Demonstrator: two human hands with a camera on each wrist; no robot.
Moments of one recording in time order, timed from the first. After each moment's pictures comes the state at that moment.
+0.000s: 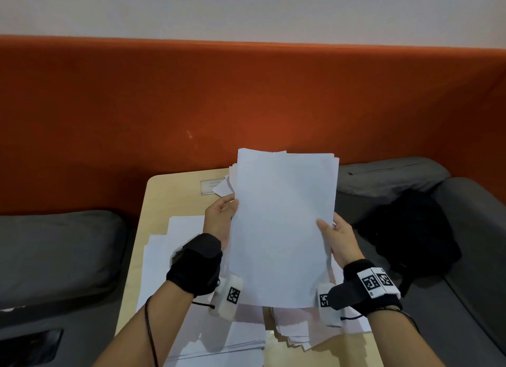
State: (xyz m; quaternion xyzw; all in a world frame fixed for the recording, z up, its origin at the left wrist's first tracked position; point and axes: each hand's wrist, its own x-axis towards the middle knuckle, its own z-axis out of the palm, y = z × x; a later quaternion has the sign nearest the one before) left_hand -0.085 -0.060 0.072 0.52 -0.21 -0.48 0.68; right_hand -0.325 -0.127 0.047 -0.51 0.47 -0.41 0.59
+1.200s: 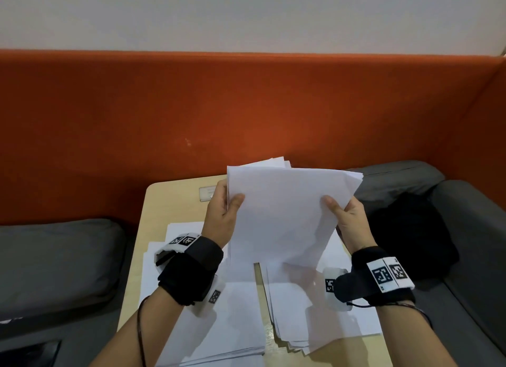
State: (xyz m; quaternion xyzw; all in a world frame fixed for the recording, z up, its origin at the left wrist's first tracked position) left_hand -0.094 -0.043 0.115 0.48 -0.48 -0.30 0.67; right_hand -0.321 -0.128 0.109 -0.55 0.35 -0.51 0.55
